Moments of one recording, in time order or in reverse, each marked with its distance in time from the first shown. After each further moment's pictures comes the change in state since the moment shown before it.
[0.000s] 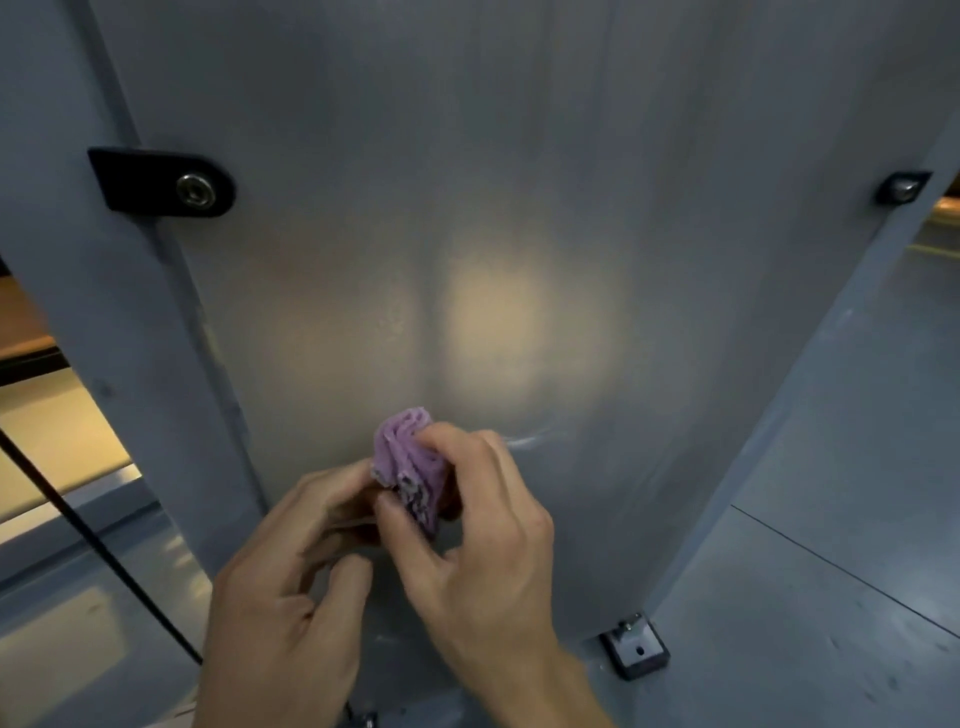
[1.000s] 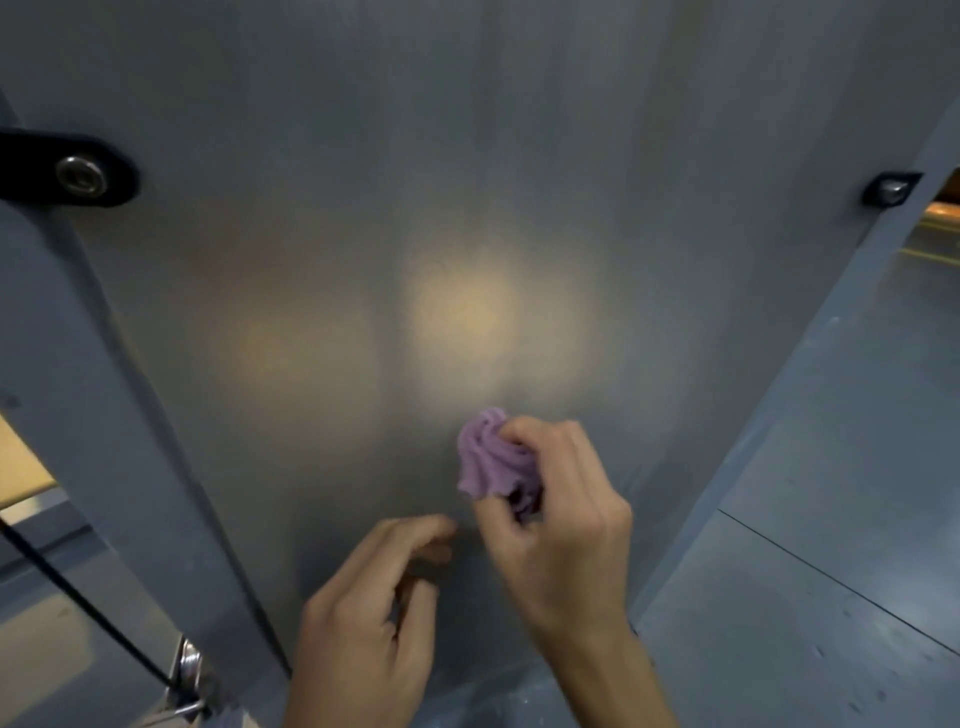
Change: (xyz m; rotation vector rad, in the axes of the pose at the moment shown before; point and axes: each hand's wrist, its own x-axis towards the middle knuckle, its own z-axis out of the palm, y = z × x) left_hand -0.021 -0.030 0.061 0.151 -0.057 0.064; right_hand 0.013 0.054 -0.045 -0.217 0.126 -0.028
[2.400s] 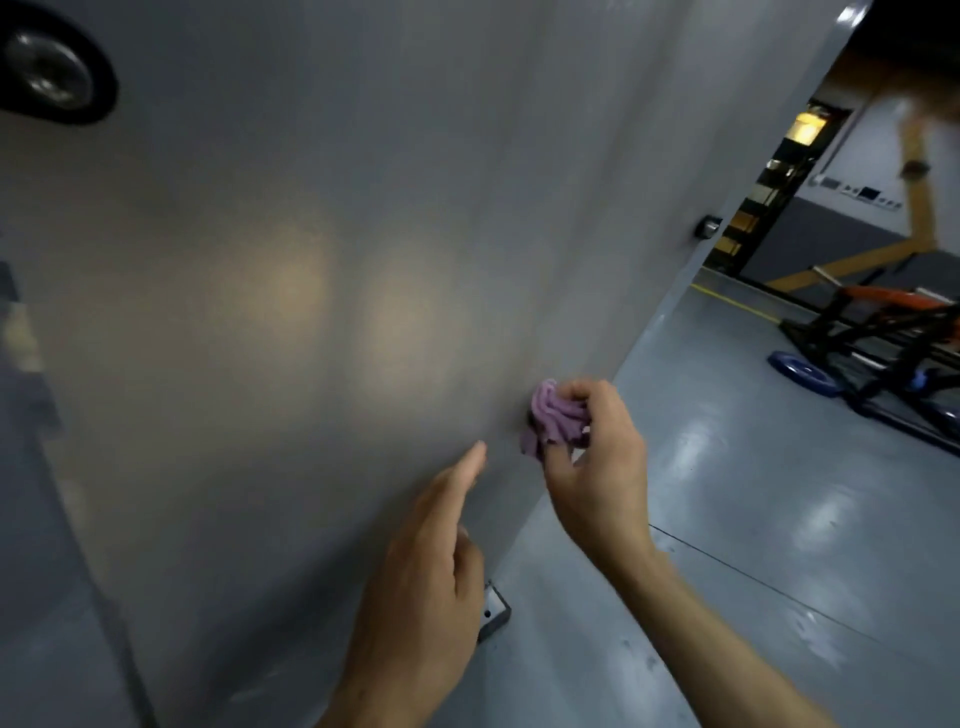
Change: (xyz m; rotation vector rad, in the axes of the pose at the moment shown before) left_hand 0.014 0.002 0.062 -0.348 -0.369 -0.146; right_hand 0.023 0.045 -0.060 -0.392 -0.056 0.284
